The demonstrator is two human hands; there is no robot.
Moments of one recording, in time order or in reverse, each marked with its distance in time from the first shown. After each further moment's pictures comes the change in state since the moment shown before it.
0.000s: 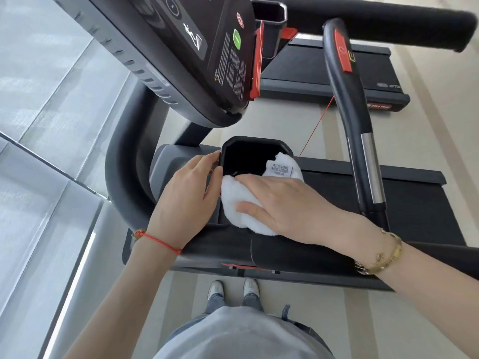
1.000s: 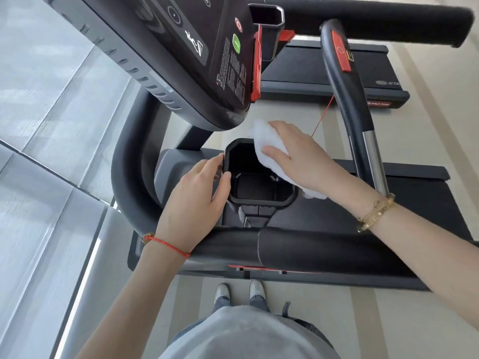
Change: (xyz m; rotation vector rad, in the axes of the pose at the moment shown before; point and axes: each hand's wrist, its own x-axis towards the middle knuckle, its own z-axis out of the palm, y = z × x) left_hand 0.000 0.002 -0.001 0.055 -0.023 0.001; right_hand 0.043 0.058 -0.007 0.206 0.132 0.396
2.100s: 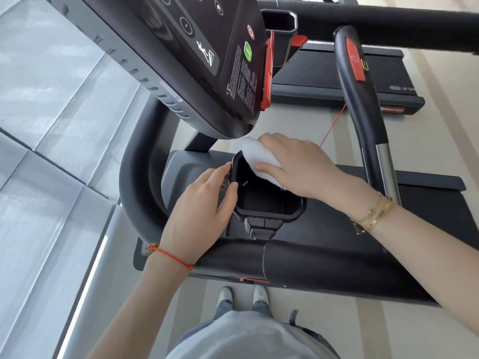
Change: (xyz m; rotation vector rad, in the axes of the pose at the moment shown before) left_hand -0.001 0.002 -0.002 -0.013 0.006 0.008; right_hand 0.020 -0.006 0.001 -0.367 0.026 -0.300
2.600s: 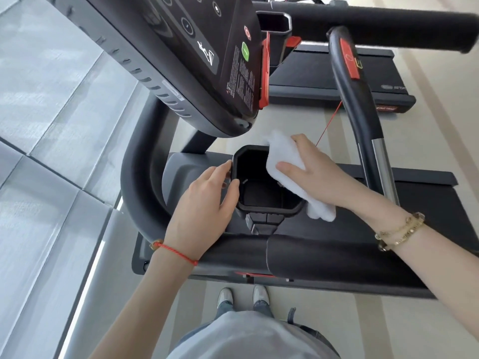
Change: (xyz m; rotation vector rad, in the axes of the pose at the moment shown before) left_hand 0.000 -0.003 0.000 -0.015 0.007 0.007; right_hand -0.033 0.006 0.004 0.570 -0.054 0.342
